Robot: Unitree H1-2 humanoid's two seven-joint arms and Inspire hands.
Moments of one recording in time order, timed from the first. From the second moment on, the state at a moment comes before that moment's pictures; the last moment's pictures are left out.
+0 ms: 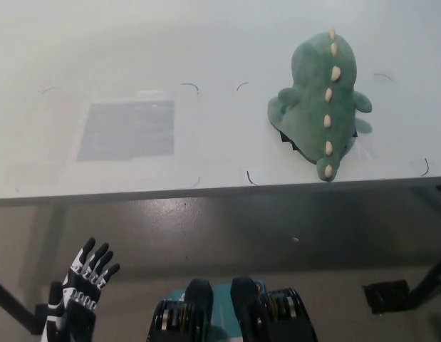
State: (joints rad) left_arm 0.22 0.08 0.04 -0.18 -0.25 -0.23 -0.15; right_arm 0.15 -0.31 -0.20 -0.16 0.44 -0.17 0.30
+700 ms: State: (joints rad) left_arm 0.17 0.09 0.04 -0.32 -0.27 -0.21 -0.15; right_arm 0.11 -0.32 -0.26 -0.26 0.47 -0.18 0.30
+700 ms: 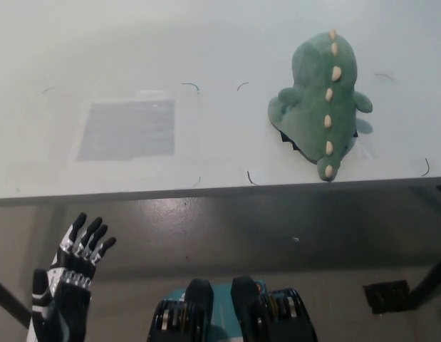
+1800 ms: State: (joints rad) left_arm -0.44 0.04 0.00 -0.27 -0.22 0.05 -0.10; right_arm -0.19 -0.38 -0.27 -0.29 0.46 -0.02 0.23
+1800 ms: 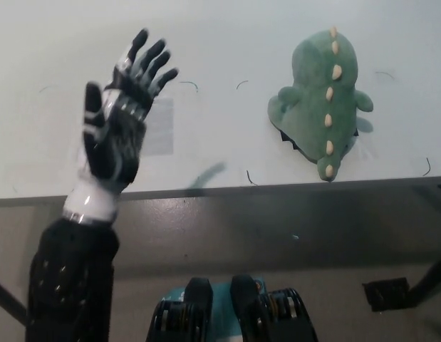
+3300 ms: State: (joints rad) left_arm -0.71 -0.06 -0.02 0.31 -0.13 0.05 -0.09; right_arm -0.40 -0.38 -0.23 -0.11 0.33 0.17 0.17
